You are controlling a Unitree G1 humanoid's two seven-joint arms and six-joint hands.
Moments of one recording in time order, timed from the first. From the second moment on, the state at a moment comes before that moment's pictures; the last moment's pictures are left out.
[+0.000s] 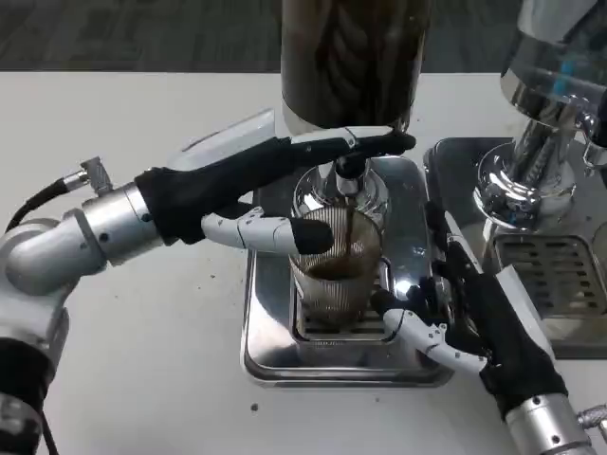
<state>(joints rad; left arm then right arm) -0.66 0.46 -0.15 0.85 -0.07 -1.01 -0.85 0.08 -0.16 0.14 0.26 -0.21 -0.42 -0.03</state>
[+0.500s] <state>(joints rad) -0.63 0.47 -0.15 0.82 -0.07 -1.00 -0.84 0.03 -0.16 0.14 0.31 -0.21 -0.42 0.00</state>
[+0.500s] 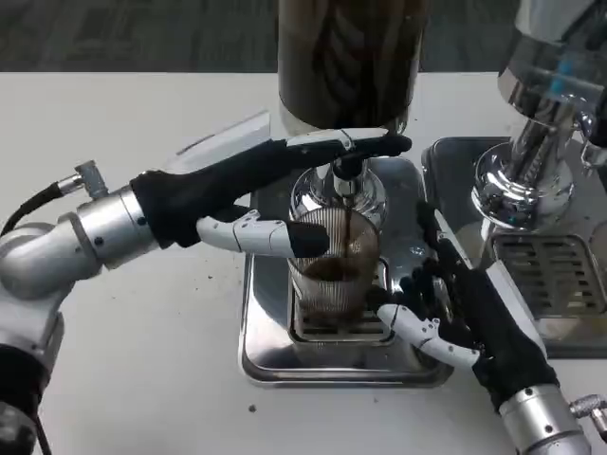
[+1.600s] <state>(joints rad) -0.60 0.46 -0.12 0.80 -0.18 -0.91 -0.89 -0.01 -0.16 0.13 0.35 -0.19 -0.43 0.02</state>
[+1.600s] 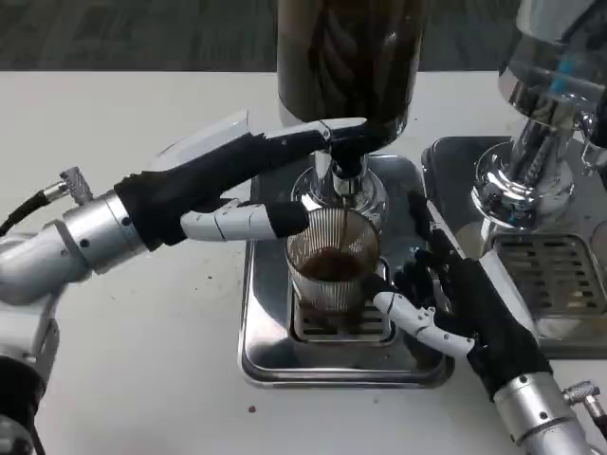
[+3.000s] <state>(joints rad) -0.40 0.47 0.10 0.84 -0.19 -0.82 -0.82 -0.04 -0.17 0.13 0.35 -0.19 -0.44 0.06</state>
